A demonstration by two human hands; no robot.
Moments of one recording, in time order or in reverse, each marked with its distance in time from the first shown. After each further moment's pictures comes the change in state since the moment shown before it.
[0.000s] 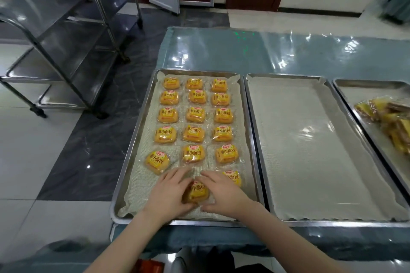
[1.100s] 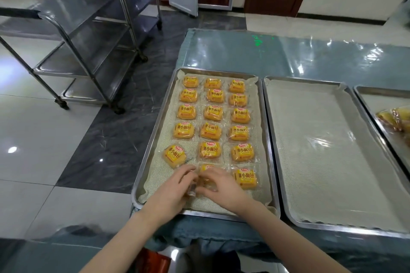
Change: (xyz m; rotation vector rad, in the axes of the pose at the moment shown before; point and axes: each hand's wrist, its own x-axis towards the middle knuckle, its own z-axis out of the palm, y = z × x) left_hand -0.043 -0.022 -0.008 -0.298 0.134 0.071; right_hand 0.018 -0.041 0.007 0.299 0.091 0.038
